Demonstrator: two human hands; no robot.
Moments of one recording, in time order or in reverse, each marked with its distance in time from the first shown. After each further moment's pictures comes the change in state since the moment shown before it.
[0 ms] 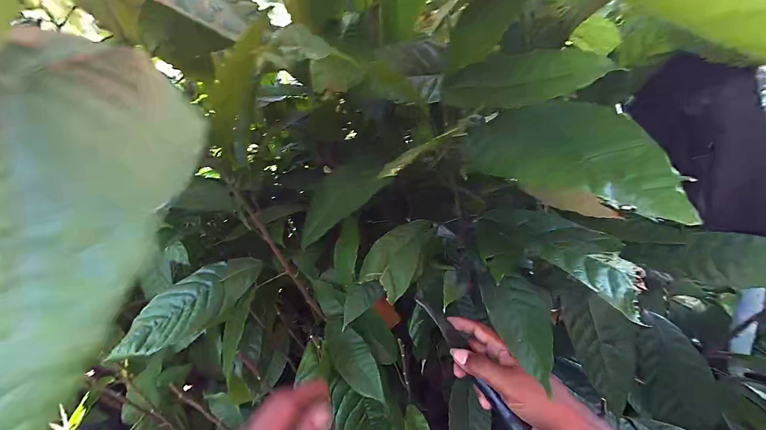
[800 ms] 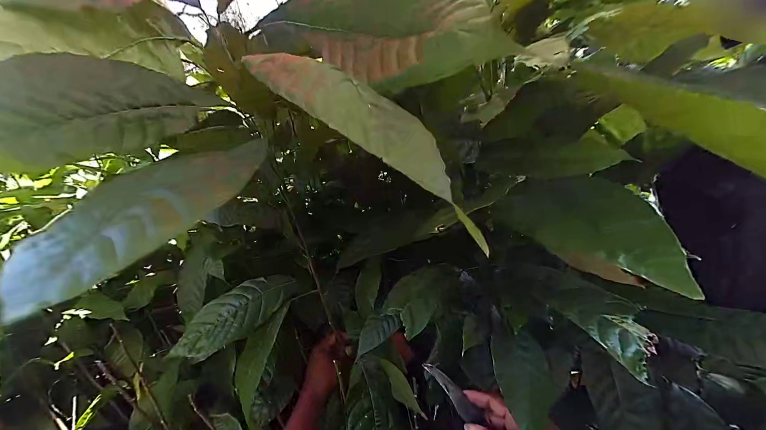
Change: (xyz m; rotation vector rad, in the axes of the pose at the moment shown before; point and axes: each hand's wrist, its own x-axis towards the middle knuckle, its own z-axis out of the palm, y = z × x) left_hand 0.168 -0.175 0.095 -0.405 0.074 -0.280; right_hand -0.011 0.008 -0.002 -0.095 -0.070 0.017
